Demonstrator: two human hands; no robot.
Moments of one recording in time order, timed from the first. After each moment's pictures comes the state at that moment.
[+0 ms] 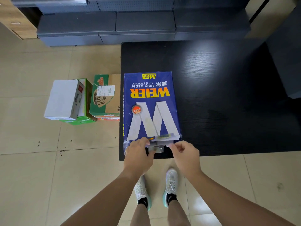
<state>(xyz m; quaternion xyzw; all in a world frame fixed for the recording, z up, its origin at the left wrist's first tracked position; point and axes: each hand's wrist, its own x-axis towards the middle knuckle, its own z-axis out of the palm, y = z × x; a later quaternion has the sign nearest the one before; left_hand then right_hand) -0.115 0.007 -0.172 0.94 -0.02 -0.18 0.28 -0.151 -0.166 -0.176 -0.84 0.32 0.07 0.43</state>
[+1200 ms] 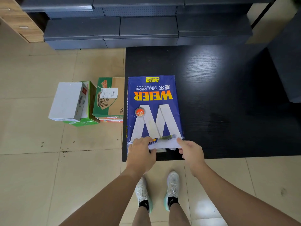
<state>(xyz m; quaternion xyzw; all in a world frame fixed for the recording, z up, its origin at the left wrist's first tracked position) -0.104 0.006 -0.159 0.95 -0.04 -0.18 0.27 -0.131 -0.178 -0.165 -0.69 0.45 0.14 0.54</state>
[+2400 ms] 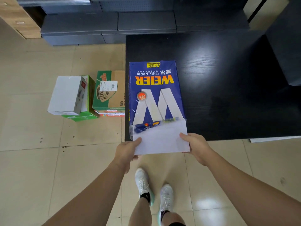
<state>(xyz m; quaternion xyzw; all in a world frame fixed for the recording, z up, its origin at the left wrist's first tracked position) -0.142 0.070 -0.195 0.64 0.37 -0.30 0.60 -0.170 -0.194 -0.195 -0.61 0.41 0.23 0.63</state>
